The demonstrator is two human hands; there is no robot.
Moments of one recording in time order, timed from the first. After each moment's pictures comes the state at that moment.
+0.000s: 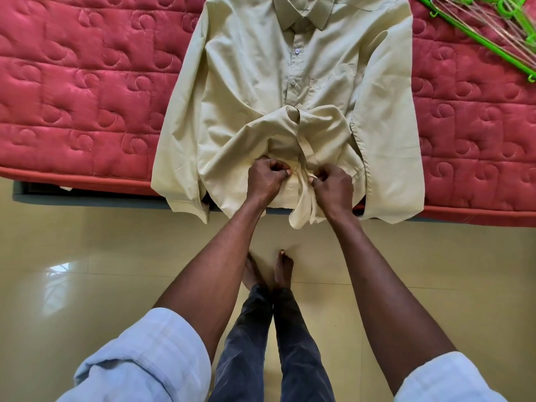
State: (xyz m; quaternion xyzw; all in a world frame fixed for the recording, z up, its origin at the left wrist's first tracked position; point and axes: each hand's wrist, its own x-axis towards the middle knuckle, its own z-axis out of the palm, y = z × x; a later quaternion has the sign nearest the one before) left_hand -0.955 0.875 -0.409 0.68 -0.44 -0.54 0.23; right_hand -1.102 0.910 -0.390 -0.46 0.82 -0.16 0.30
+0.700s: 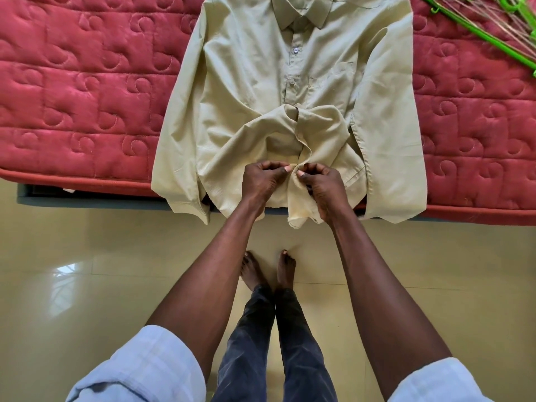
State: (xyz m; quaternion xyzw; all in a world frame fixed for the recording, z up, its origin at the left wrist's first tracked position) left_hand -0.952 0.880 -0.401 0.67 -0.29 -0.62 0.29; right_hand -1.090 0.906 -0.381 -0.18 0.69 -0.35 0.61
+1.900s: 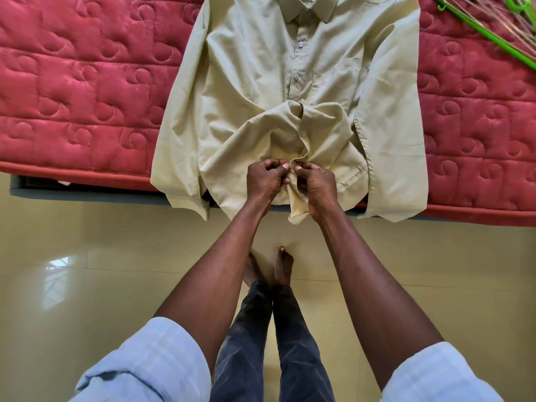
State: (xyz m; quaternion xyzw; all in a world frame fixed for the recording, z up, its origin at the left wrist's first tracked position) left_hand -0.959 0.886 -0.405 0.68 -0.27 -0.61 0.32; right_hand -1.064 0.900 -0.379 -0.03 0.67 -0.41 0.61
